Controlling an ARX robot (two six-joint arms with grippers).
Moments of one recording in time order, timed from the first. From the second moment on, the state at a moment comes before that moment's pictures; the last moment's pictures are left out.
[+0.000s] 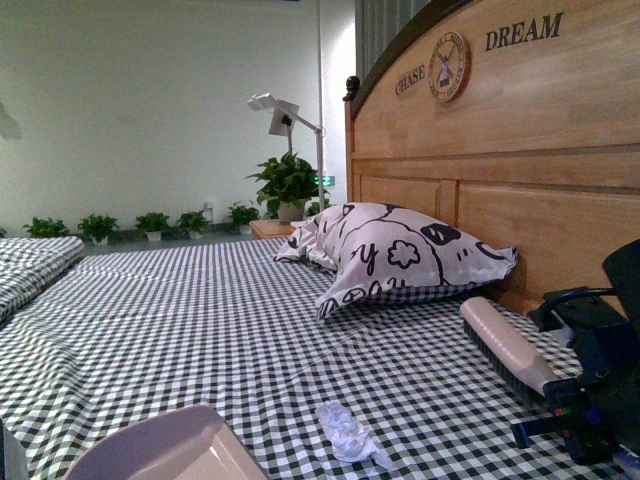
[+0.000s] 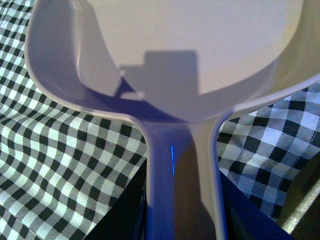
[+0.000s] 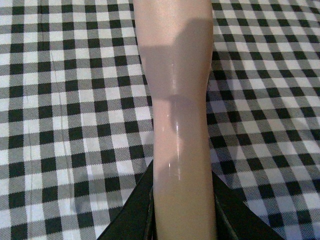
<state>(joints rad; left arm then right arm) 0.04 1.46 0.62 0.03 0.47 0.96 0.26 1.92 1.08 0.20 0.15 -0.07</state>
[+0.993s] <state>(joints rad) 0.04 1.46 0.62 0.03 0.47 0.96 0.41 1.69 0.84 -0.02 -0.64 -0.25</state>
